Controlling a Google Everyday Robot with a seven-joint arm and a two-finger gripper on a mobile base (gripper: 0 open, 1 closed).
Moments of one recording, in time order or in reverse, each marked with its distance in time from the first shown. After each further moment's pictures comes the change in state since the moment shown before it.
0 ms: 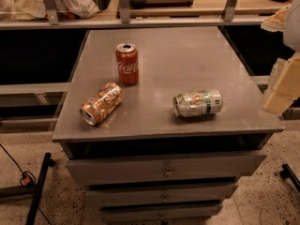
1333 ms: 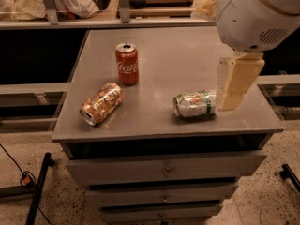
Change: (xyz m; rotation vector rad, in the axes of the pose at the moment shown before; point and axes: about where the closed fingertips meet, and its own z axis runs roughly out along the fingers) arm -0.100 0.020 0.003 0.018 -0.091 -0.401
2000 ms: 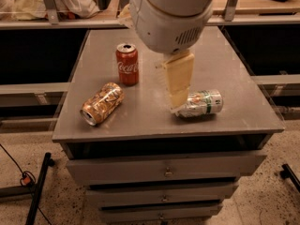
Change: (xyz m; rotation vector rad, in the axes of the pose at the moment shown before) arm -0.096 -0.013 0.027 -0.014 0.034 -0.369
